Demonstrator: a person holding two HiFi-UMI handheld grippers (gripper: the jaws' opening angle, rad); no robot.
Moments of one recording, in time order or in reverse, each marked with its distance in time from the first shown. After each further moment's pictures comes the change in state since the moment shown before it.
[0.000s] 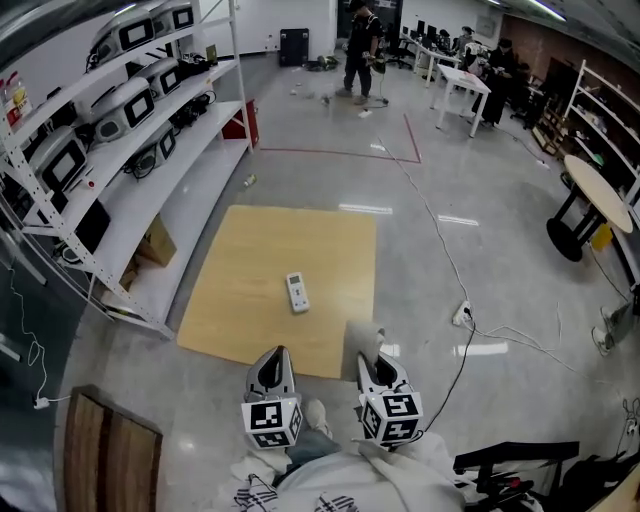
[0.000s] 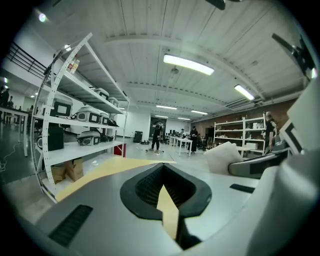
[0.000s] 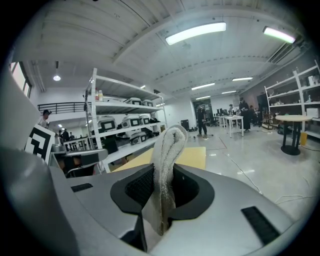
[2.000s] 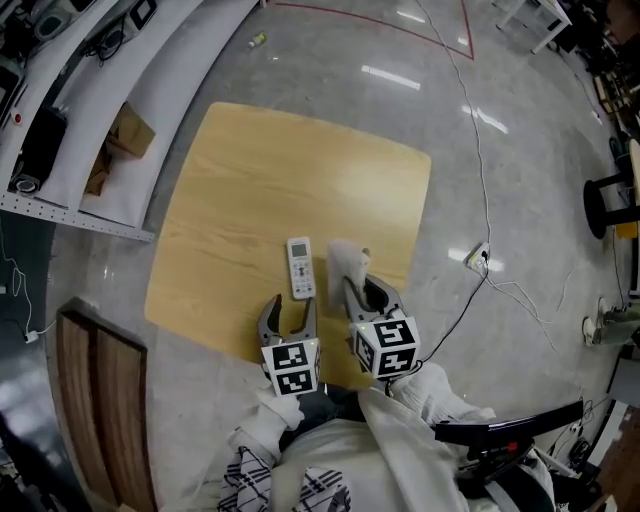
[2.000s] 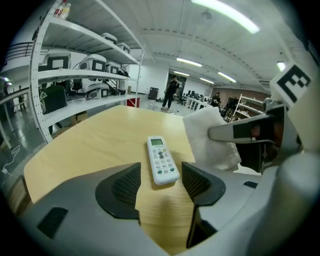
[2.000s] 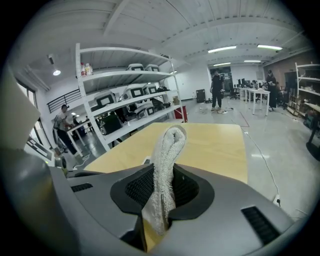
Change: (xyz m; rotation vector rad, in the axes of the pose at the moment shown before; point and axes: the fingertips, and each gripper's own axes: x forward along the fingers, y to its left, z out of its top) left arm 0.192 0.038 -0.139 -0.166 0.529 0.157; right arm 0.254 -0.039 -0.034 -0.027 0.356 0.193
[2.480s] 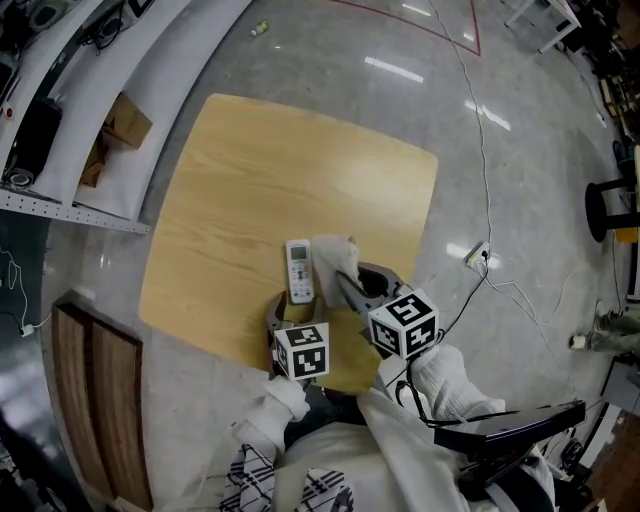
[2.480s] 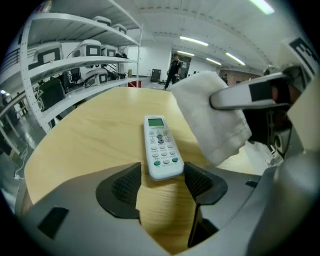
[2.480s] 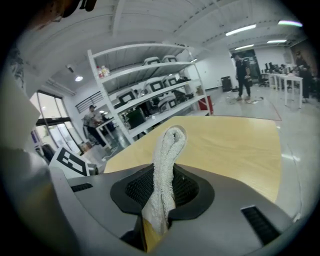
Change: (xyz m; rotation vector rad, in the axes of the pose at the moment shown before) left arm 0.043 -0.001 -0.033 0.021 0.216 0.058; right arm 0.031 0.012 0.006 -0.063 0.104 0.334
